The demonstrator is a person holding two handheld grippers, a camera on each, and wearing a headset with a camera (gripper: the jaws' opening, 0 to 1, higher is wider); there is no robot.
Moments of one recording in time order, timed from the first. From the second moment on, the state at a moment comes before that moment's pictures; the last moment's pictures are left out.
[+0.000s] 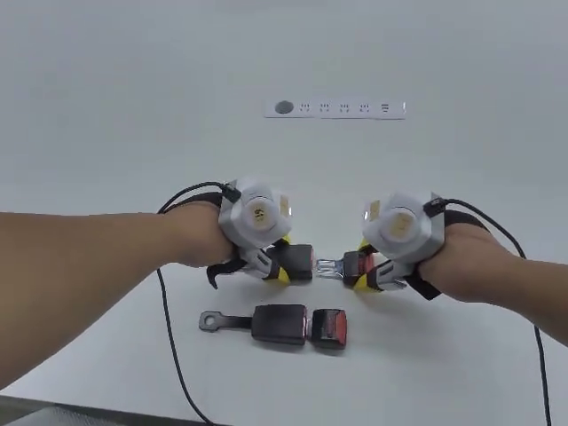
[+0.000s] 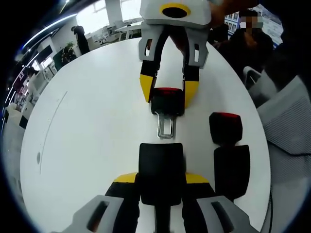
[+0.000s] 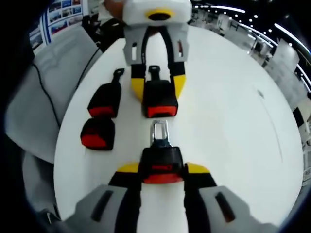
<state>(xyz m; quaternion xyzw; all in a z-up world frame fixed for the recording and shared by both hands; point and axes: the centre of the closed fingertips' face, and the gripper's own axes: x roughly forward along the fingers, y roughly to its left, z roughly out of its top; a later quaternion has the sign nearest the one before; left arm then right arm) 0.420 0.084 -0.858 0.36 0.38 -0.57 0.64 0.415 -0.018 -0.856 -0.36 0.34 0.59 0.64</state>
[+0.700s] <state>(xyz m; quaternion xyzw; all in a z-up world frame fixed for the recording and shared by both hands) 0.423 0.084 -0.858 0.36 0.39 -0.56 0.64 0.419 -0.106 -0.856 -0.37 0.38 0.54 0.66</state>
